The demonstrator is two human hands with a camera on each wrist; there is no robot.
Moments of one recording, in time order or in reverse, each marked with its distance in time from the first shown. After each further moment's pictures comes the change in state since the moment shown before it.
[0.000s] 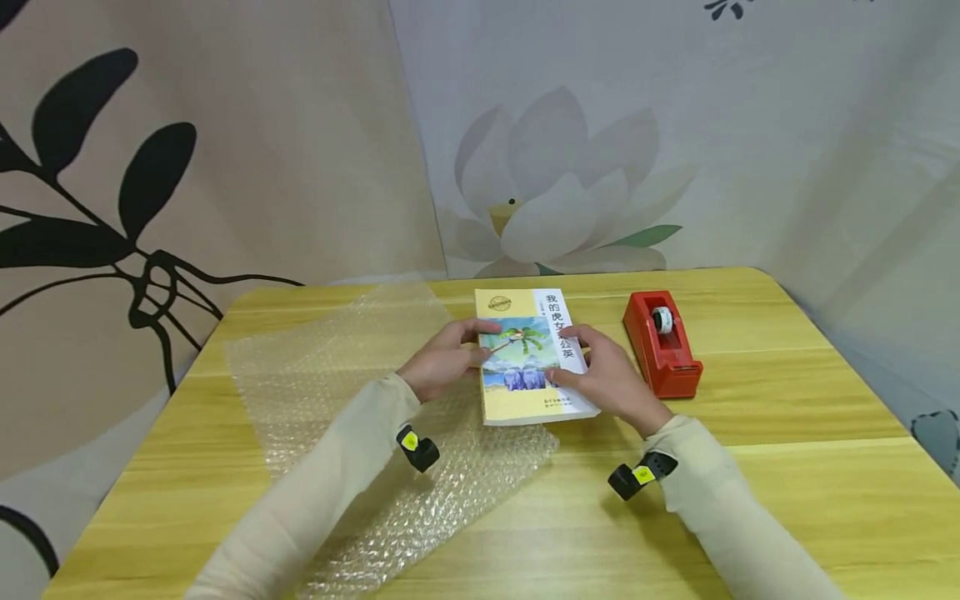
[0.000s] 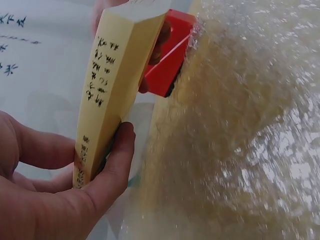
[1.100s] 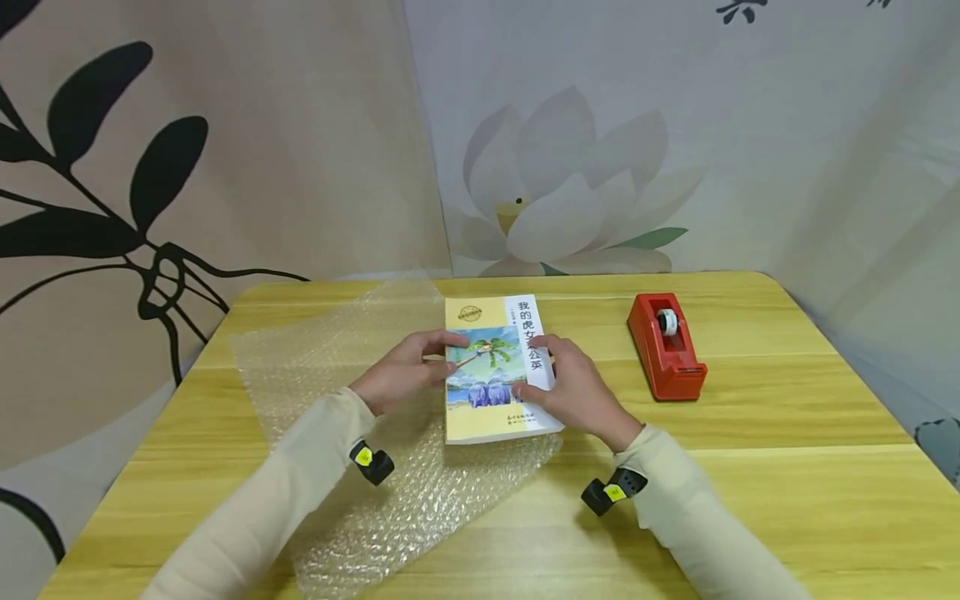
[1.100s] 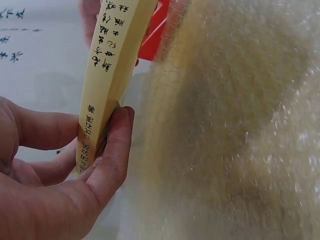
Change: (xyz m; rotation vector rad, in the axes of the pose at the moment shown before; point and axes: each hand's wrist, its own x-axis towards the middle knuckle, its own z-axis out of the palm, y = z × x) left_hand -0.041 -0.016 -0.041 0.173 0.015 0.033; right_hand -0.010 -0.032 0.034 -0.069 0.023 -0.152
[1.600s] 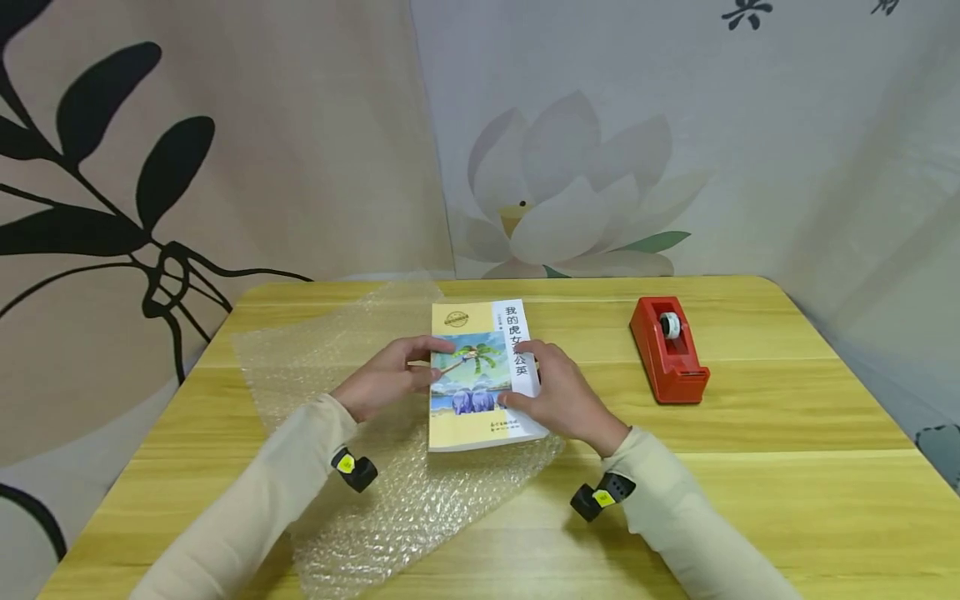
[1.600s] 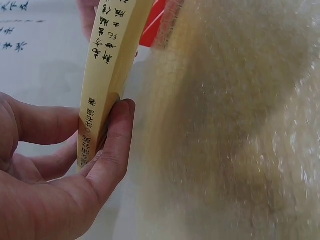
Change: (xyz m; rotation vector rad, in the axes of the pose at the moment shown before) left_hand -0.015 -0.010 -0.018 0.021 -0.012 0.005; right_hand 0.000 -0.017 0.012 0.021 -0.029 -0.037
